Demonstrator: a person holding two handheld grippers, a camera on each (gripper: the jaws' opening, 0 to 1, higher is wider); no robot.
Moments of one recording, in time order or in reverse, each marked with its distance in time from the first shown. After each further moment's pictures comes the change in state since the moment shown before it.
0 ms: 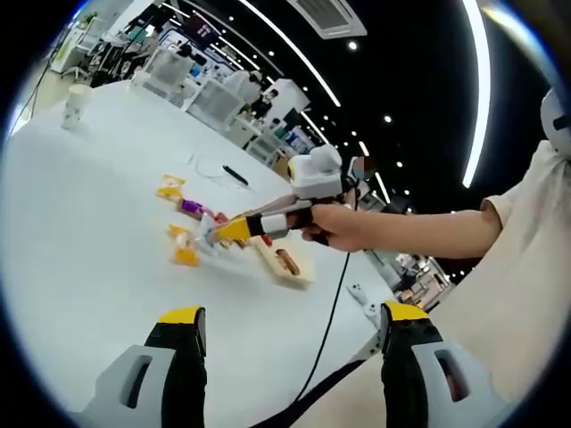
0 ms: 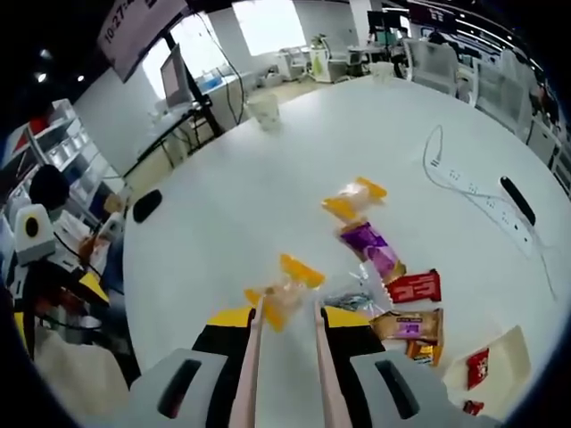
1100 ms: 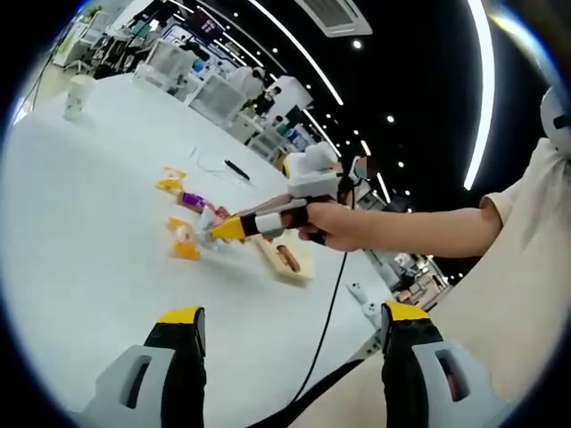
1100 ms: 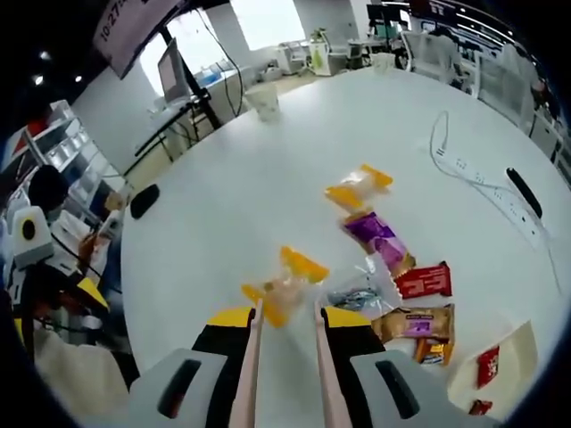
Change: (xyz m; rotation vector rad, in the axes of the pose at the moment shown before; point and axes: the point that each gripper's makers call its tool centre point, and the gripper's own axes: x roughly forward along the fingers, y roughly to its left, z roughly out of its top) left arm 0.006 0.004 -0.006 -0.025 0.012 0.000; right arm 0.012 -0.002 -0.009 0.020 0.028 0.008
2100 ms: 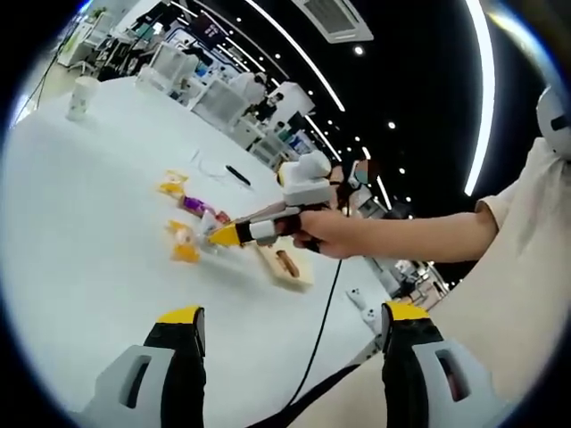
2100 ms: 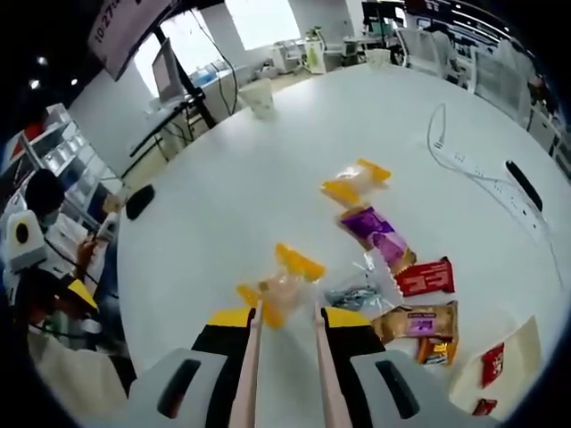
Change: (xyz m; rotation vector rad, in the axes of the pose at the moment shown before) left arm -0.003 -0.004 0.003 -0.013 -0.035 0.005; right arm 0.013 -0.014 0.003 0.017 -0.011 -0.002
